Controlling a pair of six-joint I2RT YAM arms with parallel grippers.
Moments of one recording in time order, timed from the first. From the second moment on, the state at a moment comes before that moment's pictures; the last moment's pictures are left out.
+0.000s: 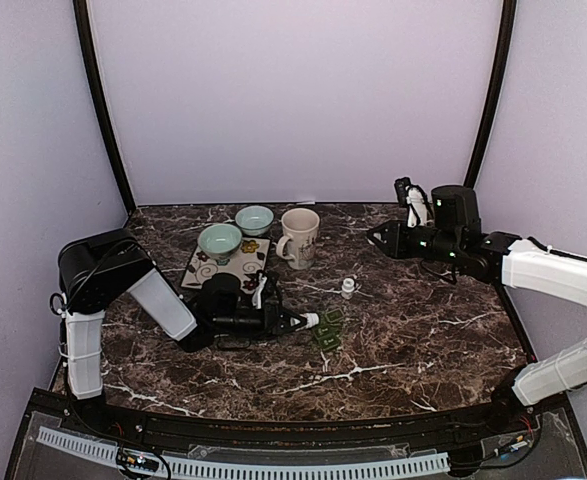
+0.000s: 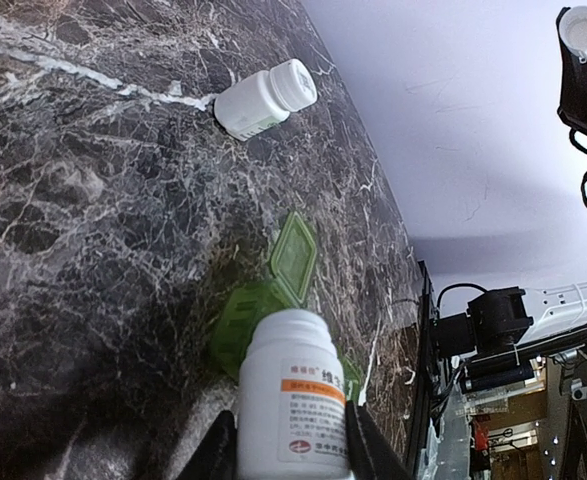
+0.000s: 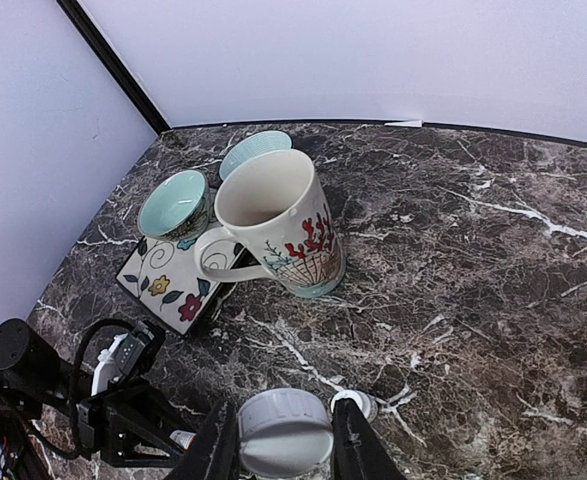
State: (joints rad) left arm -0.82 2.05 0.73 0.98 0.51 -0.90; right arm 0.60 1.26 0.87 -0.02 -0.12 0.37
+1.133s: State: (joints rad) left arm -0.82 2.05 0.74 0.99 0.52 -0.88; right arm 0.59 1.26 0.87 -0.02 -0.13 0.37
